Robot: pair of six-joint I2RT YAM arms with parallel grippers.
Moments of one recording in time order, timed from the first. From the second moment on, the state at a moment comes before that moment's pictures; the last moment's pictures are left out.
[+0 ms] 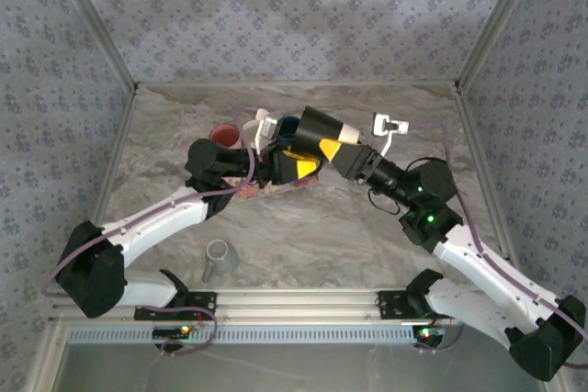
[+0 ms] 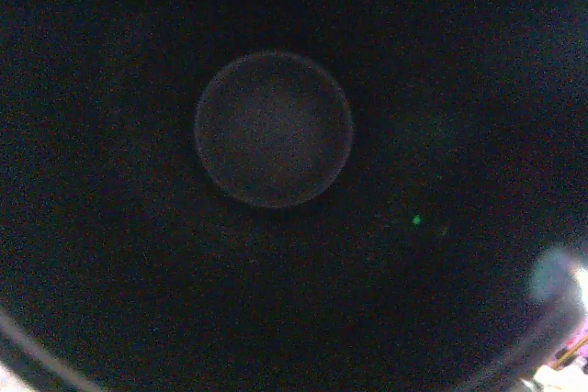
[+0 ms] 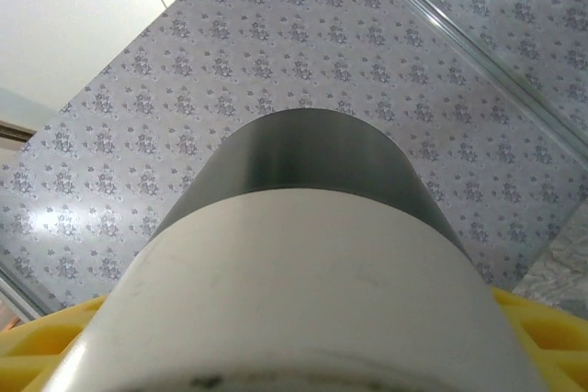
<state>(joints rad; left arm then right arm) -0.73 1.32 0.88 0.98 0.98 -1.09 0.68 0.86 0.75 0.51 -0.42 1.03</state>
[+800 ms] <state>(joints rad) -0.67 0.99 0.82 0.04 0.54 -0.50 0.70 0.58 0.72 0.04 -0.08 0.61</state>
